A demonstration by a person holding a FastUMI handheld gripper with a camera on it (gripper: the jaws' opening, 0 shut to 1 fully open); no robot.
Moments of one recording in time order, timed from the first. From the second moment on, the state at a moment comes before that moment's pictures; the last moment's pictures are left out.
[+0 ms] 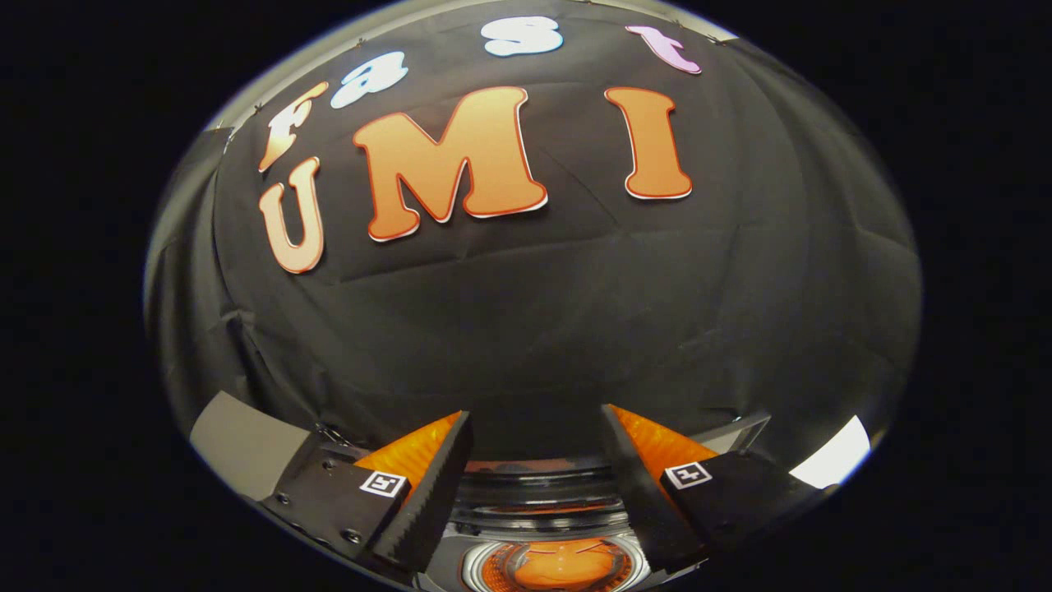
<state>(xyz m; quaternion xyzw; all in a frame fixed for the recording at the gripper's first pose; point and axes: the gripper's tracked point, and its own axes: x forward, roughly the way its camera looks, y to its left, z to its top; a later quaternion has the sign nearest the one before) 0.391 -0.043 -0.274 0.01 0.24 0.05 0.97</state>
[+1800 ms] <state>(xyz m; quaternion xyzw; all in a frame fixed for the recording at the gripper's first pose) 0.238 -0.046 -0.354 -0.02 0.24 0.06 0.97</state>
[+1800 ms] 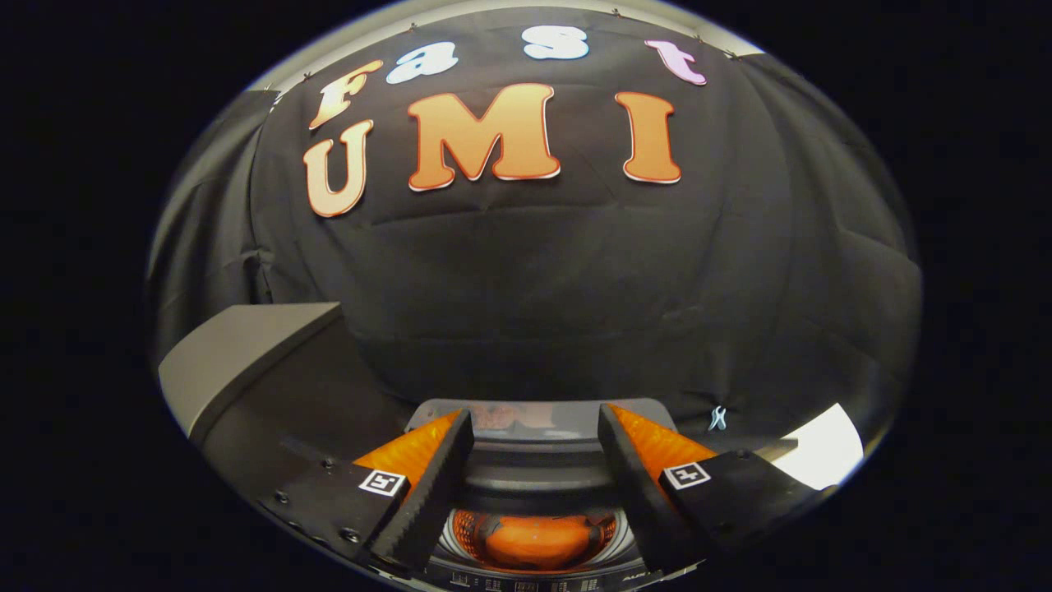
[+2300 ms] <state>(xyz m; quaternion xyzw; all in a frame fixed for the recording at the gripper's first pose) 0.205 -0.052 -0.427 0.00 0.31 0.05 0.95</state>
